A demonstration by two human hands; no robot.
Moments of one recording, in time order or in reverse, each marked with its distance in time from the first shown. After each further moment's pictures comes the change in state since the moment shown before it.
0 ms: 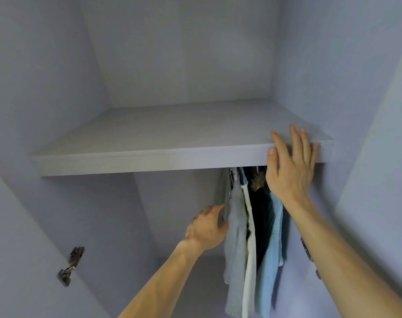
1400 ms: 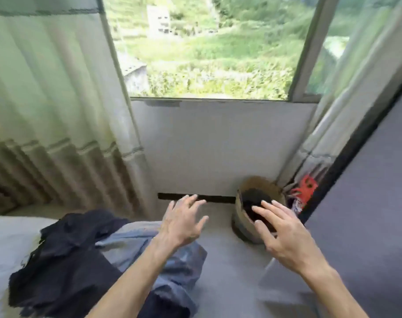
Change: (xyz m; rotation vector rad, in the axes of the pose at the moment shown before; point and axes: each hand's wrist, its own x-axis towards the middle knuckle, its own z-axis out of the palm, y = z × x) left_hand -0.766 -0.078 0.051 0.172 0.599 -1.544; right_hand -0.374 -0.461 -0.302 1.289 -1.311 -1.164
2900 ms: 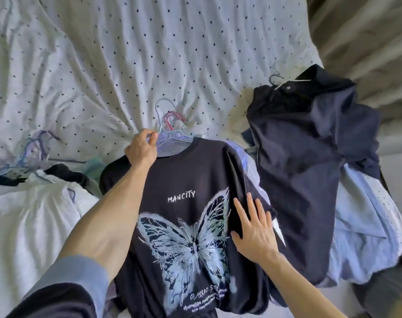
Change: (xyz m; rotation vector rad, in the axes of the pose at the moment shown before) left_hand -0.510 -0.600 0.276 -0.574 0.426 -1.822; right_hand -0.124 -0.364 0.588 -0.519 -1.124 -0.846
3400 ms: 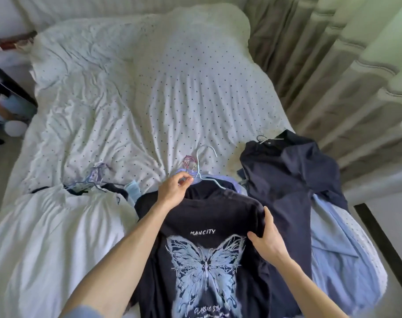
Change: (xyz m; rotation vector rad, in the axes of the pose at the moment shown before) left_hand -0.205 0.062 -0.123 -0.179 -0.121 0.270; right_hand -0.108 0.014 -0.110 0.678 0.127 0.152
